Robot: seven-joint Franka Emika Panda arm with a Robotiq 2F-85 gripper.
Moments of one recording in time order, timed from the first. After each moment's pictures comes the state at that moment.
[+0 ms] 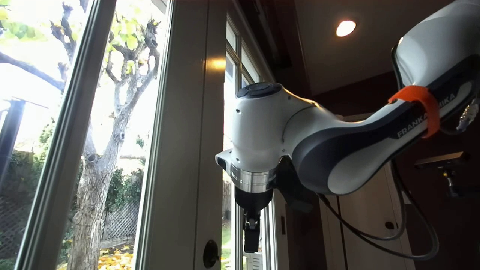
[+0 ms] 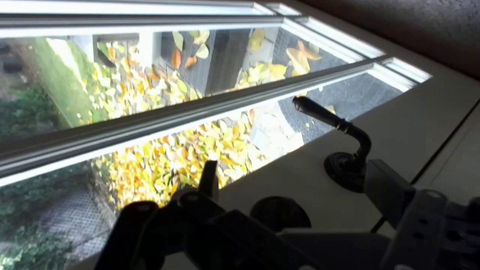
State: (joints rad) arm 0.30 -0.55 0.38 -2.54 -0.74 2.17 0.19
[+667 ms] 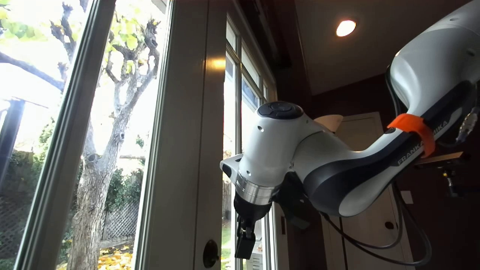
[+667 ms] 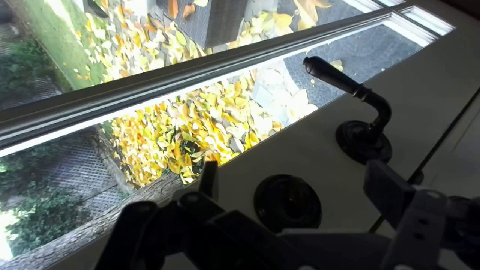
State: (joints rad) arm 0.27 -0.54 0.31 -2.62 -0.89 2.43 0.26
